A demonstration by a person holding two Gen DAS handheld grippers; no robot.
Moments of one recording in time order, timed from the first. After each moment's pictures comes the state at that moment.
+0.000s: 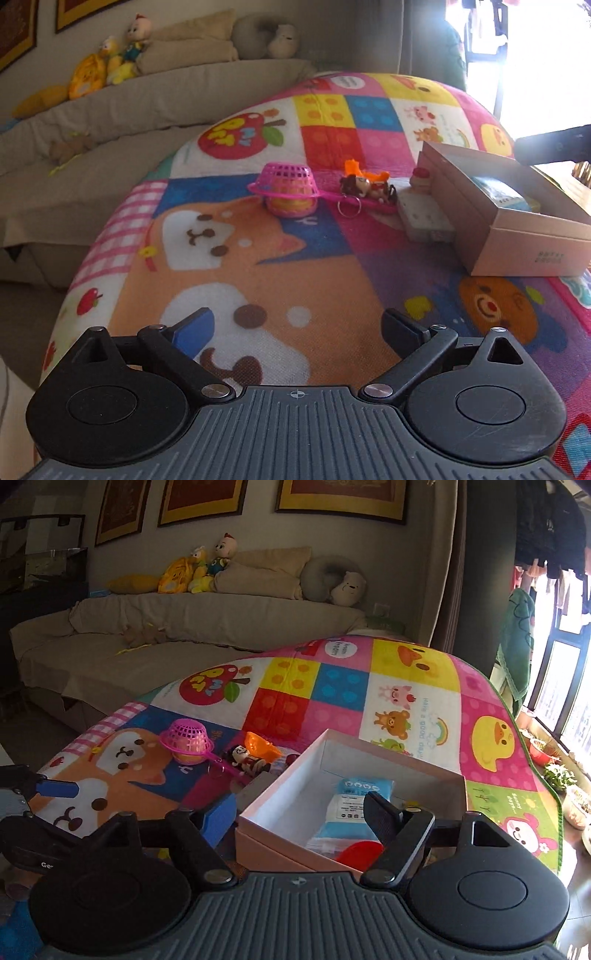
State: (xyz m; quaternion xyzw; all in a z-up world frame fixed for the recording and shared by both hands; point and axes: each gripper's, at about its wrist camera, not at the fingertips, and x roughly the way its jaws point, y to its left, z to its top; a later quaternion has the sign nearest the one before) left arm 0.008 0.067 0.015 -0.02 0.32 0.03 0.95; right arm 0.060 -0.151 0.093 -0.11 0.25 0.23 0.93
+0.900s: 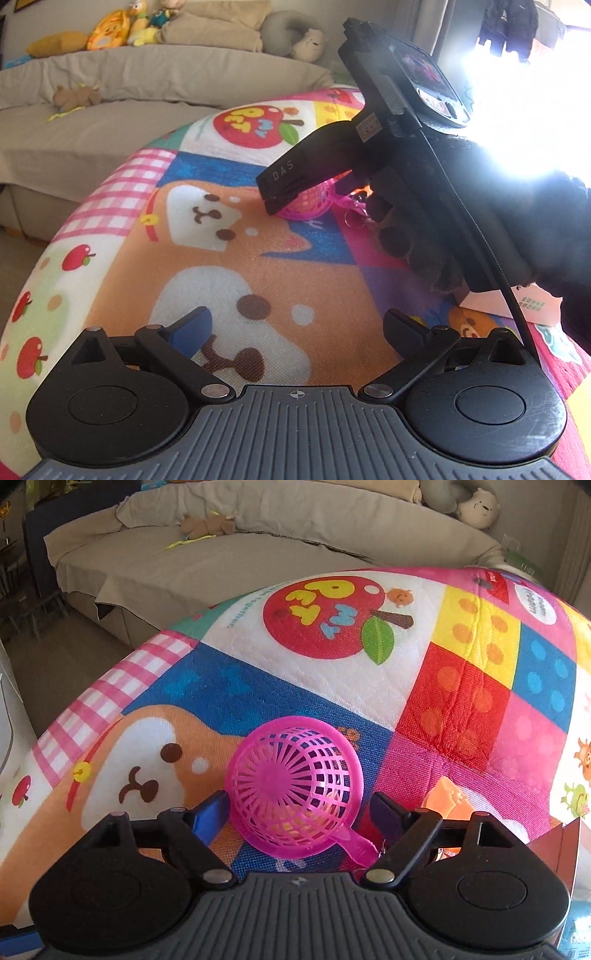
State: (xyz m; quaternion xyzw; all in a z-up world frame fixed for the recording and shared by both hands) left arm 0.002 0.093 0.011 -0.13 0.31 0.01 0.94; right arm 0.216 0.050 0.012 -0.19 0.40 0.30 0.84
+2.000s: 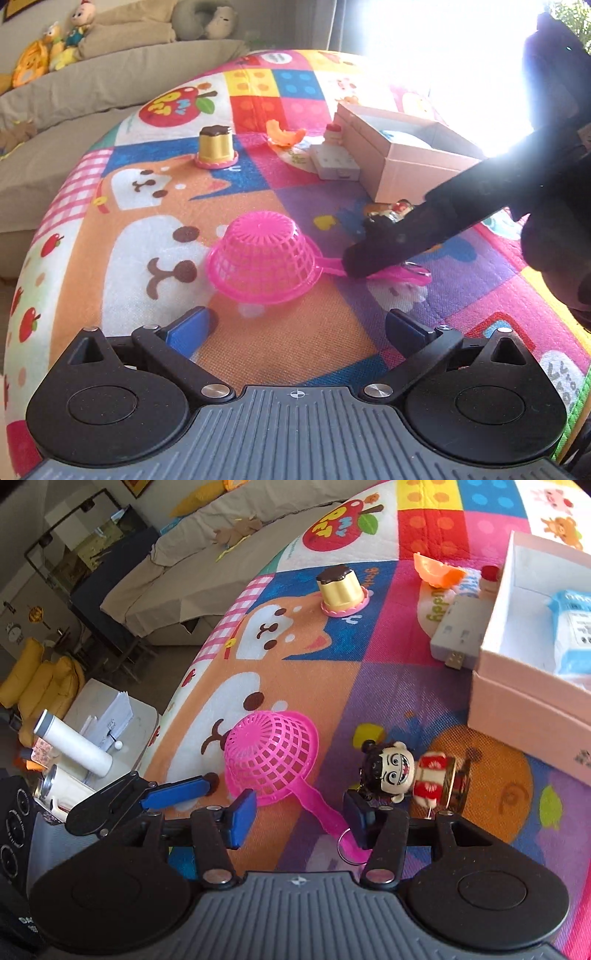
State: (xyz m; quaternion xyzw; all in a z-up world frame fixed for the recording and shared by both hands) left arm -0.055 0.048 0.010 -0.01 0.35 -0.08 0.93; right arm 0.064 -0.120 0.018 0.03 0.50 0.39 0.77
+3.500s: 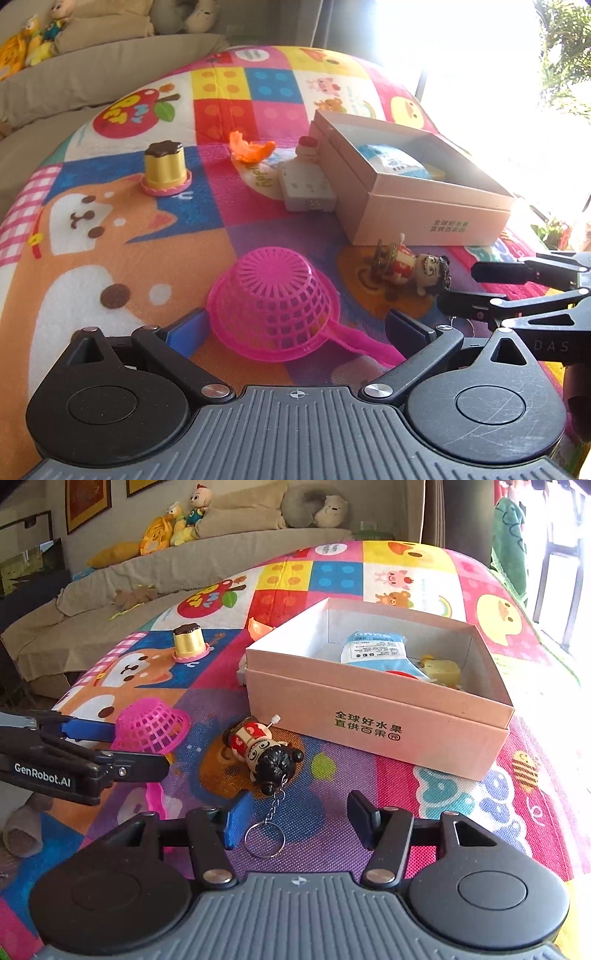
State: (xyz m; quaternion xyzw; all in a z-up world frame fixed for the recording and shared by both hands) left arm 0.009 0.017 0.011 -0.03 0.36 -0.11 0.93; right arm 0.017 -0.198 0.004 -0.06 0.34 0.20 0.92
